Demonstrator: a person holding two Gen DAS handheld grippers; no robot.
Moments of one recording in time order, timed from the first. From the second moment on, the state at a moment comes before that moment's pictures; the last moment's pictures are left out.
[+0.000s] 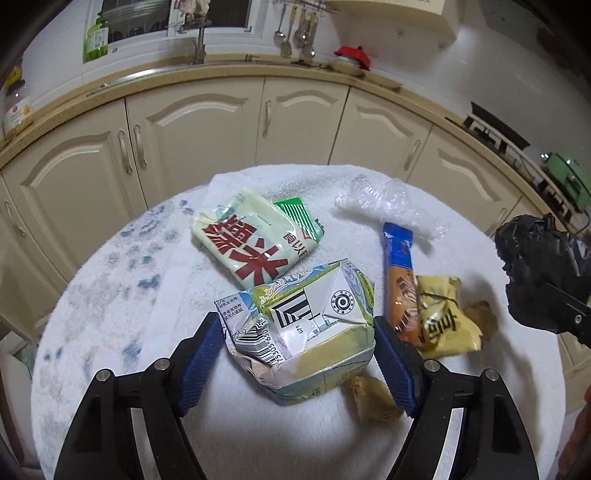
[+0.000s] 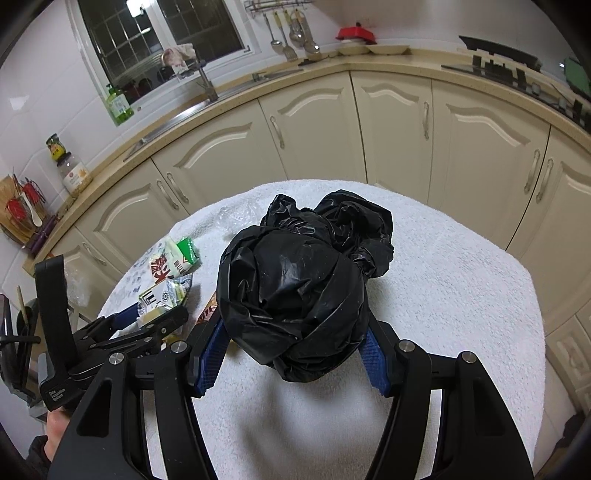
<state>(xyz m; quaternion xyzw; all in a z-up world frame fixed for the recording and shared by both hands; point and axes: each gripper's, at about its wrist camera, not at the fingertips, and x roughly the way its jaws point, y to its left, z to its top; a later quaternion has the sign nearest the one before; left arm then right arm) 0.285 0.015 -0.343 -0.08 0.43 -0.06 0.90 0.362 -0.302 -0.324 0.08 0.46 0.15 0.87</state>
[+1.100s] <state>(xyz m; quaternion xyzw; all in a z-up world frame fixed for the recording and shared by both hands) 0.064 -0.094 -0.199 -0.02 0.28 -0.22 0.93 0.167 -0.433 -0.210 0.12 0.33 0.07 0.93</state>
